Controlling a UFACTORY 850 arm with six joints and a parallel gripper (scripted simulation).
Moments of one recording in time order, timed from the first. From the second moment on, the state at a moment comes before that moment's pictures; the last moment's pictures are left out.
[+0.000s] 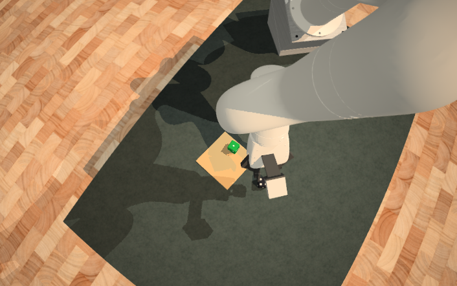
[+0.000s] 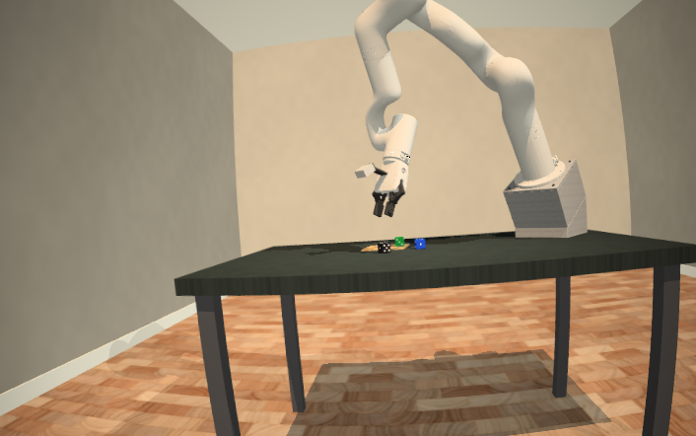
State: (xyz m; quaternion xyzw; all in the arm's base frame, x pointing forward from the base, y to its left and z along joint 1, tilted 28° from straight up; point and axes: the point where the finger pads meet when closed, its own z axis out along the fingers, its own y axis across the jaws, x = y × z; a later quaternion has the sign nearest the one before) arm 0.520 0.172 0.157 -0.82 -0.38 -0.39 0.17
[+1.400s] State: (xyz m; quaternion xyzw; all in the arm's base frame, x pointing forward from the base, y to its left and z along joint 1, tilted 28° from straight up) arm 0.526 0.182 0.166 -0.91 -0.33 -0.22 0.12
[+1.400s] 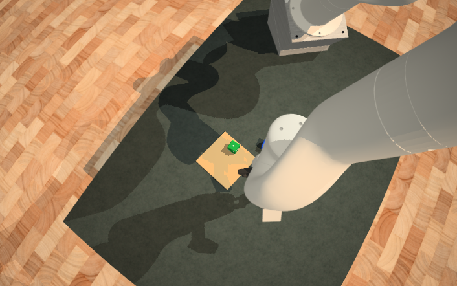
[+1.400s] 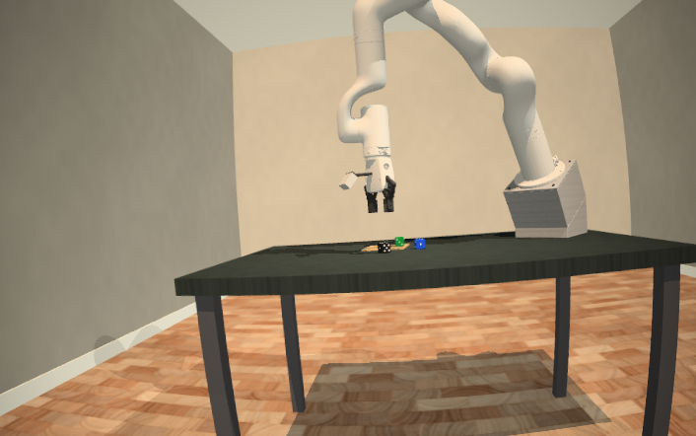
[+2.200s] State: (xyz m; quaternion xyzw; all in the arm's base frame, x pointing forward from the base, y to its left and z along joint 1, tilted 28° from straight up) arm 0.527 0.183 0.148 -0.96 0.09 -0.15 0.20
